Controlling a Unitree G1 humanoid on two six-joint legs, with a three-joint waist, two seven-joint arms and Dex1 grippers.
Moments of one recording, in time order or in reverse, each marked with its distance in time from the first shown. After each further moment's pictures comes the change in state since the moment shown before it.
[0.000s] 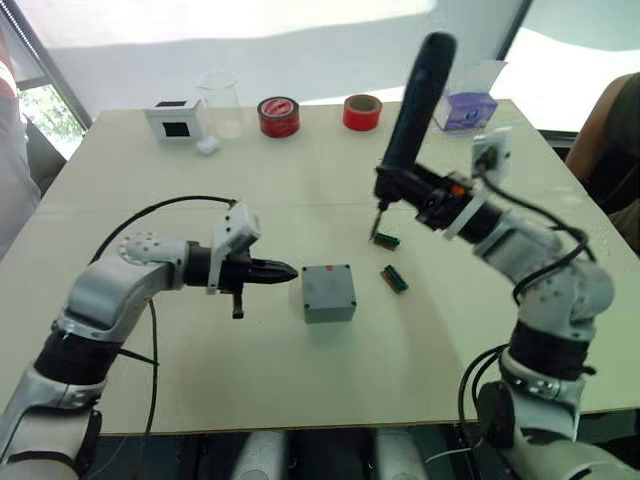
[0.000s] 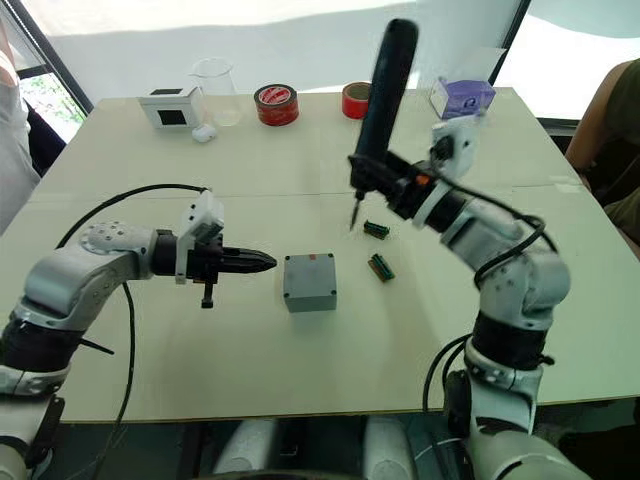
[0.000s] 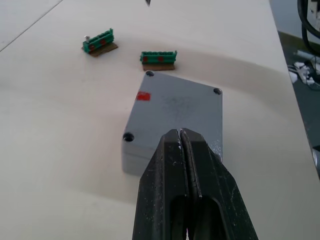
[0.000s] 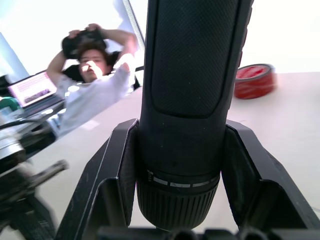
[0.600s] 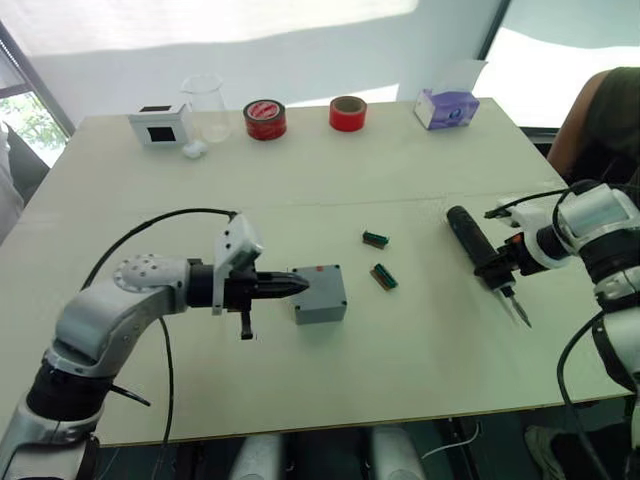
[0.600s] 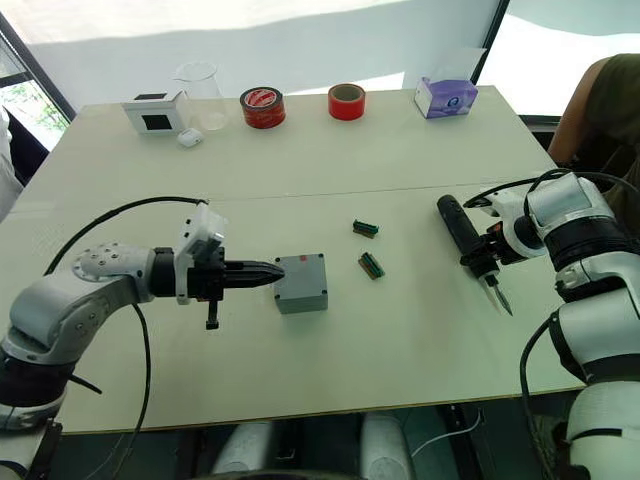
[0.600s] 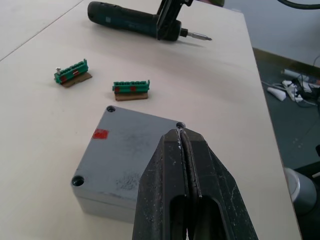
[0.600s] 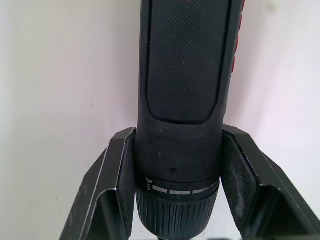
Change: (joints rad) left arm 0.162 0.013 0.127 -0.211 -0.147 0.089 0.142; right arm -0.518 -0.641 0.736 1.202 -0.549 0.209 0.530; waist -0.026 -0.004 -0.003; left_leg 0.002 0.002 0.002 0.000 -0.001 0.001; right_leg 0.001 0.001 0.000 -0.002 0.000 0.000
